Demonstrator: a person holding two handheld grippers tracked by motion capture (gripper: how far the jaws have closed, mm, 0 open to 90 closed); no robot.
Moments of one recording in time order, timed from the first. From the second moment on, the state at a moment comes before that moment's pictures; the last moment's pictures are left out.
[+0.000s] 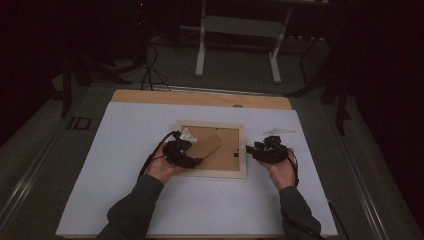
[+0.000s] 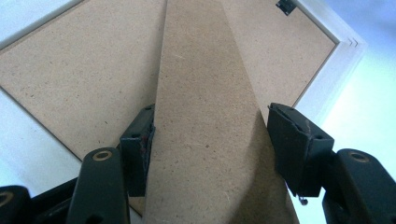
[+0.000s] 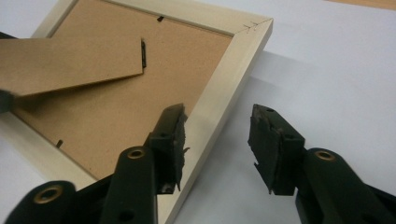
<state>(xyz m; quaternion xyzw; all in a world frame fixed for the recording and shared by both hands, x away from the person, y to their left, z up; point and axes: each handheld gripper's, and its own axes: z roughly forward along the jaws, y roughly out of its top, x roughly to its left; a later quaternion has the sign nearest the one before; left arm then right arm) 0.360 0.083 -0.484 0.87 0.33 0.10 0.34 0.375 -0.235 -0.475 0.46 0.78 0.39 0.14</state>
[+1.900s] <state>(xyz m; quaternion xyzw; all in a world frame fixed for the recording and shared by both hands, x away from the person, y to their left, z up) 0.357 0.100 -0.489 0.85 0.33 0.05 0.41 0.430 -0.232 -0.494 0.50 0.77 0.39 -0.02</state>
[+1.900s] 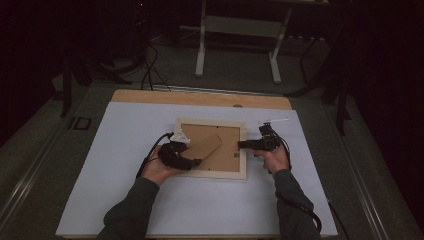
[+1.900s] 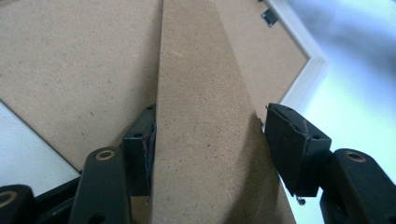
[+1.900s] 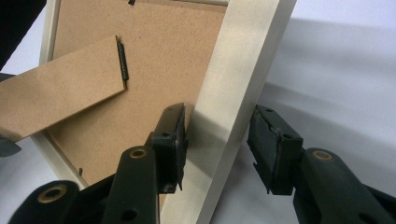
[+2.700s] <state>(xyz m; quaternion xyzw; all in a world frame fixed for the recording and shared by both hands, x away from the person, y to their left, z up) 0.368 0.104 -0.491 0.84 0.36 -0.07 0.39 0.418 -0.228 -0.481 0.47 0.79 0.39 0.02</state>
